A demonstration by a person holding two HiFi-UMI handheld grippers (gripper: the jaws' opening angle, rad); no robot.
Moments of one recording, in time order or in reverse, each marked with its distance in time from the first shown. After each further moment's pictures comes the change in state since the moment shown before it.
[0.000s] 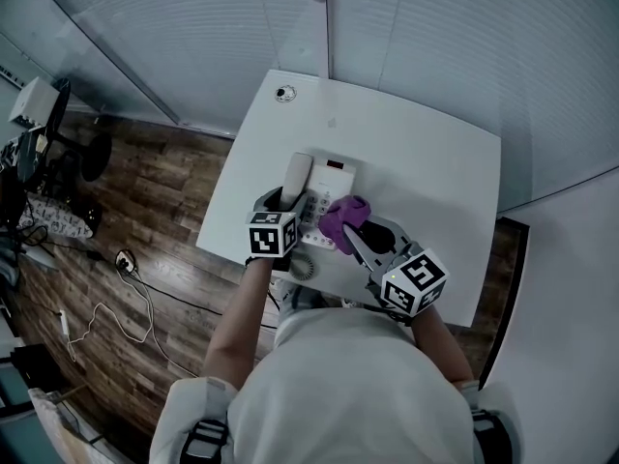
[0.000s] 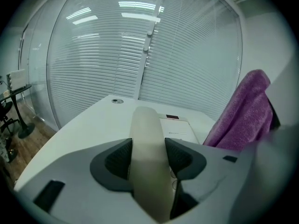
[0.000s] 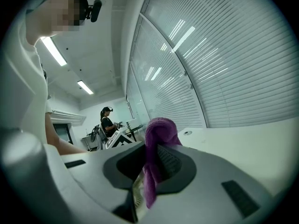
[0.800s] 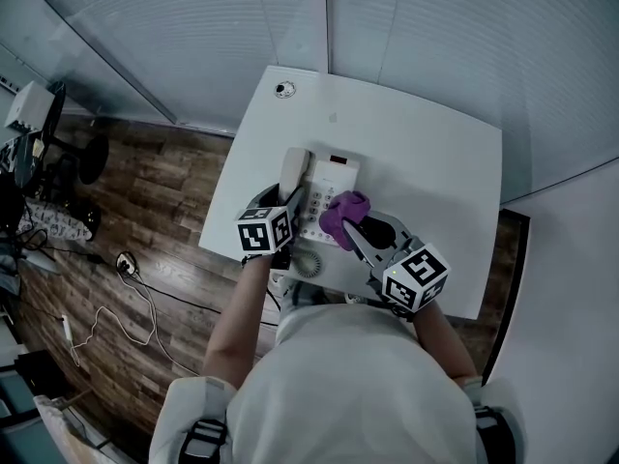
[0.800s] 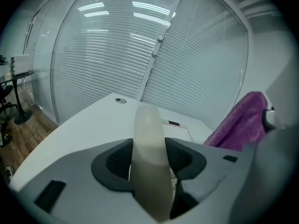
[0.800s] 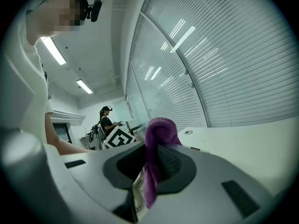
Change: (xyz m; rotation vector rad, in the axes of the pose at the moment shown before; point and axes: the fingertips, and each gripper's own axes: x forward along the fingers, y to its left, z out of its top) left arm -0.012 0.011 0.007 -0.112 -0.014 -0.039; right arm 0.010 0.005 -0.003 -0.001 0.005 -0.008
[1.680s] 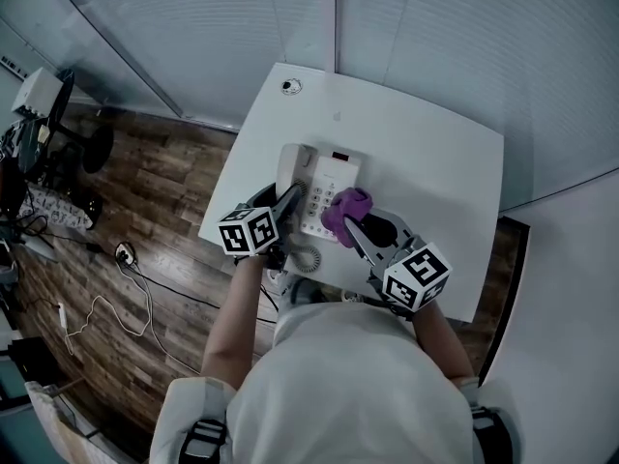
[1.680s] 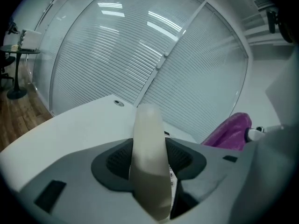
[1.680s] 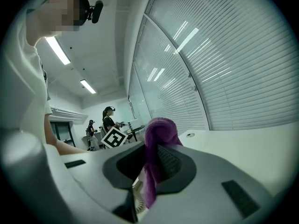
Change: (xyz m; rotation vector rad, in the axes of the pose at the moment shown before) left arm -0.029 -0.004 0.006 -0.165 -0.108 -0.118; right arm -0.009 0.008 0.006 -0.027 -0.017 0.027
